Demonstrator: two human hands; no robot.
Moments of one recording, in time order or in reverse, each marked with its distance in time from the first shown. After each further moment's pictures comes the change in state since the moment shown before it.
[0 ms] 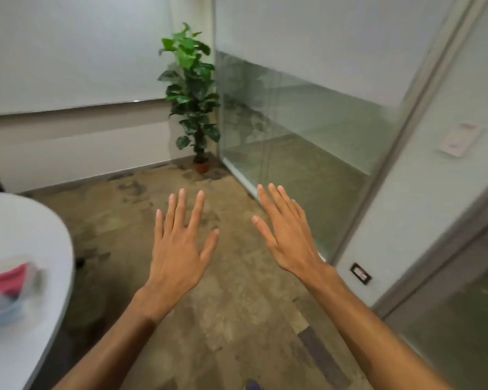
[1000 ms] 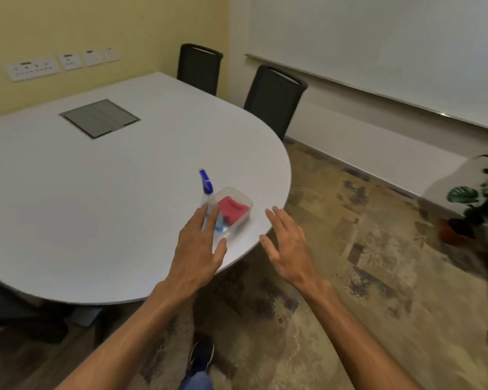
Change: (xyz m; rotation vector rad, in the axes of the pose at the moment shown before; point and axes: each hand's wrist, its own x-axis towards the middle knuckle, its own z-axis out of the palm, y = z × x) left_hand -0.061 -0.296 -0.040 0.165 0.261 -1.123; right_hand 0.198 -0.289 0.329 0.461 -0.695 -0.784
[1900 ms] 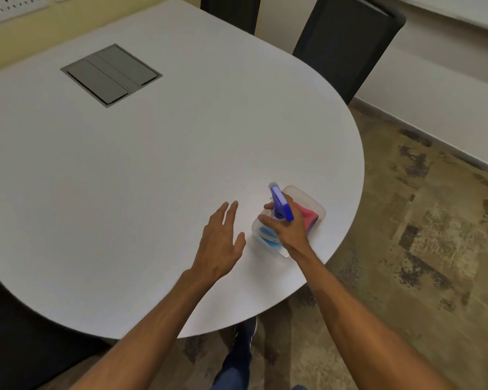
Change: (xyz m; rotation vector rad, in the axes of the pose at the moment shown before) left_hand 0.185 -0.199 0.030 -0.052 -0.292 -0.211; right_hand 0.248 -0.044 0.218 0.732 -0.011 0.403
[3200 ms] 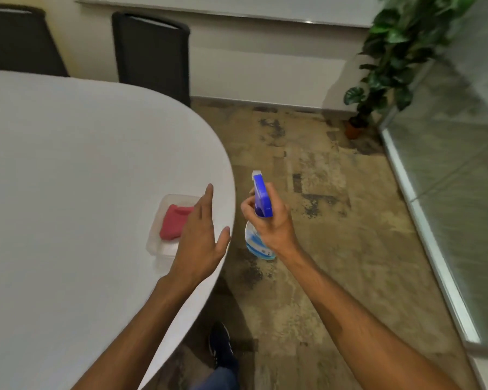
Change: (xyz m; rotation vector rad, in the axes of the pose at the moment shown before) left_hand -0.056 0.167 0.043 -0.138 -0.166 0.607; right_hand -0.149 -0.022 -0.174 -0.052 0.558 -0.160
